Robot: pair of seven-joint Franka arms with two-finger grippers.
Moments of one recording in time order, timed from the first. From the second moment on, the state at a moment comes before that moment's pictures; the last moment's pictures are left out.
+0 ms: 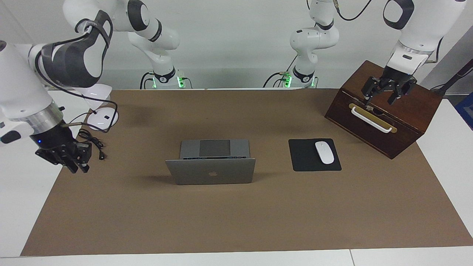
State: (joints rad) left arm 0.08 -0.12 -0.05 -1.77 -0.03 1.75 0.08; right arm -0.13 0.64 0.08 -0.98 0.04 1.88 -0.06
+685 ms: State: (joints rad) left arm 0.04 -0.12 -0.06 -1.77 -0.03 1.77 -0.16; right arm 0.20 0.74 -0.01 -0.87 0.00 1.89 0.27
